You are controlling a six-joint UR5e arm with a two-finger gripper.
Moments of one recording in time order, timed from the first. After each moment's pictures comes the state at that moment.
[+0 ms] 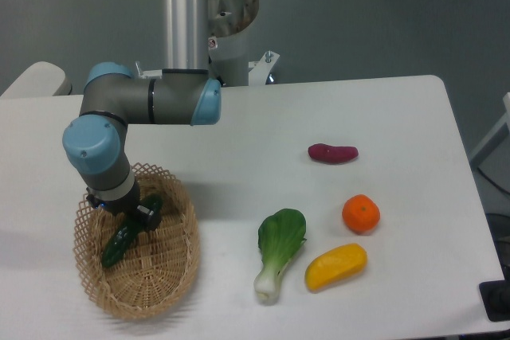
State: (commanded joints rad) arm 1.98 -2.07 -1.70 -0.89 1.57 0.47
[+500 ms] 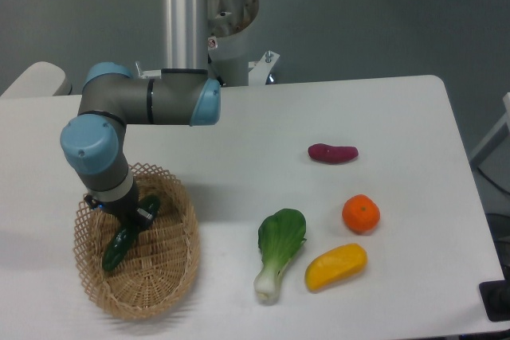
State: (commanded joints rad) arm 1.98 -2.06 -1.65 -0.90 1.57 0.50
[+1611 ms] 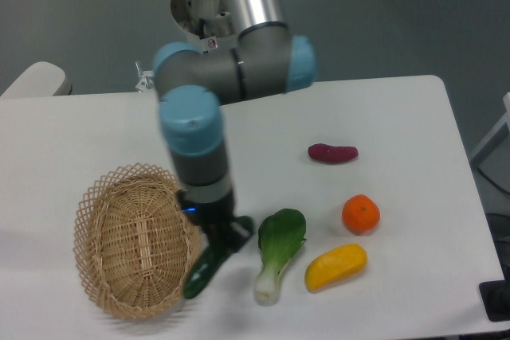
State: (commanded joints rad) arm 2.40 -2.01 -1.42 -1.05 1.58 1.18
